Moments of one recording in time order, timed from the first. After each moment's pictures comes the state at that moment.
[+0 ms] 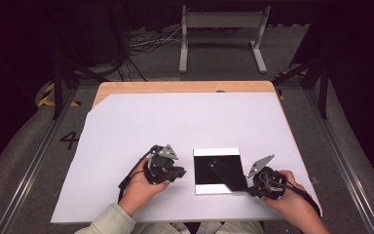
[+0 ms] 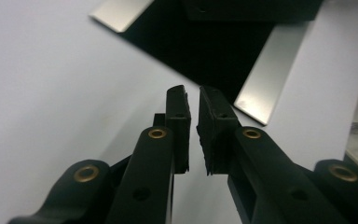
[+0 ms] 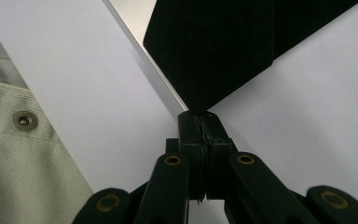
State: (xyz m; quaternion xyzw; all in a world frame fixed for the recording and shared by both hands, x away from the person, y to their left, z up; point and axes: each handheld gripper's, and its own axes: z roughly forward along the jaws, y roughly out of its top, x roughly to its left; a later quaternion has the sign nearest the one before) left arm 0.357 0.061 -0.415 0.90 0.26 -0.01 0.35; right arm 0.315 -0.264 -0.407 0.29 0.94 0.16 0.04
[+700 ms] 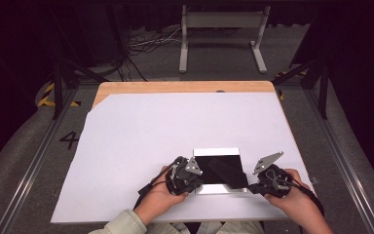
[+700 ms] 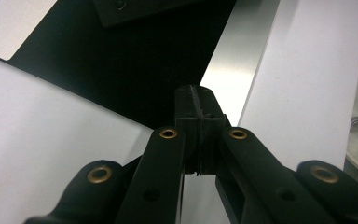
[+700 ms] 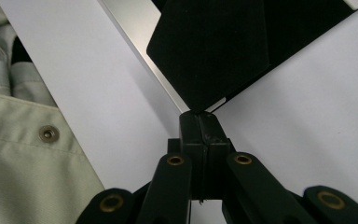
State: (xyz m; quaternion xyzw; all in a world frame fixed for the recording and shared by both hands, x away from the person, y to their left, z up) left arm 0.340 0.013 -0.432 0.93 0.20 0.01 0.33; right arm 0.312 -0.274 -0.391 0.30 0.93 0.22 0.04
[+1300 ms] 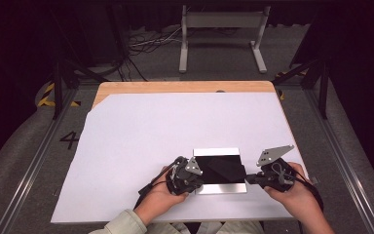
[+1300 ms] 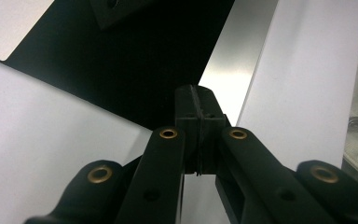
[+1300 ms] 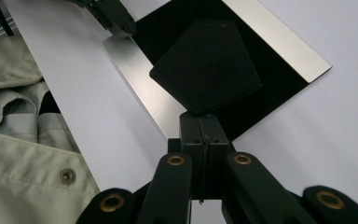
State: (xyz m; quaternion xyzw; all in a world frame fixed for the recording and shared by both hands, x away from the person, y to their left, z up) left arm 0.341 0.013 -0.433 0.92 0.20 0.01 0.33; right arm 0.314 -0.271 -0.363 0.29 0.91 0.29 0.07
